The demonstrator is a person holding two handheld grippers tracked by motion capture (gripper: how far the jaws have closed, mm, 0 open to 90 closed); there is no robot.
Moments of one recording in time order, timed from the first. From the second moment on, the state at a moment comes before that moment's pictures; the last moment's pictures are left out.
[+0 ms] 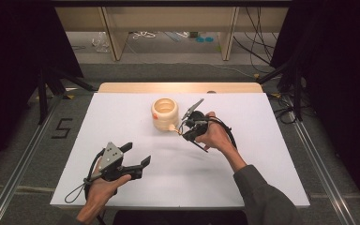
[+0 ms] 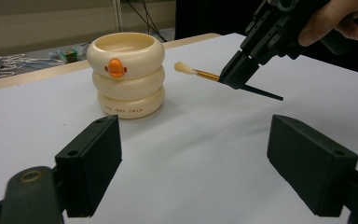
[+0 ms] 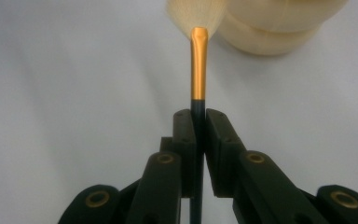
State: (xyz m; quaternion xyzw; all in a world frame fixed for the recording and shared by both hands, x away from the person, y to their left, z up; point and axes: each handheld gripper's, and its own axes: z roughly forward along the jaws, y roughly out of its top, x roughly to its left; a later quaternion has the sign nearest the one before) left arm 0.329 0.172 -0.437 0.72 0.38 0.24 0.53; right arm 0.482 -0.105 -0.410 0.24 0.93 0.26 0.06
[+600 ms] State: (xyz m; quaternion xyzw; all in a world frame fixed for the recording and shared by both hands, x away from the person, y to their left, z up) left arm 0.329 0.171 -0.438 0.72 0.38 0.24 0.54; right arm 0.480 -0.099 -0.389 0.22 0.91 0.35 0.07
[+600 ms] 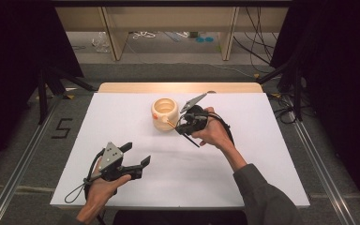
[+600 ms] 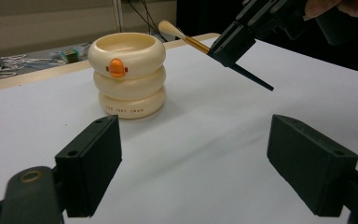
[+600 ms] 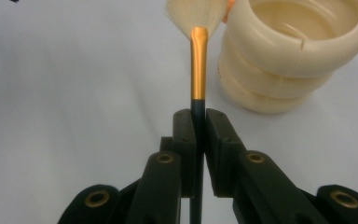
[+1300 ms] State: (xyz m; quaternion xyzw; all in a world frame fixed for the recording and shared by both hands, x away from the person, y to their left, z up) left arm 0.329 0.172 -0.437 0.72 0.37 0.24 0.54; right arm 0.488 -0.095 -0.372 0.22 0.88 0.40 0.08
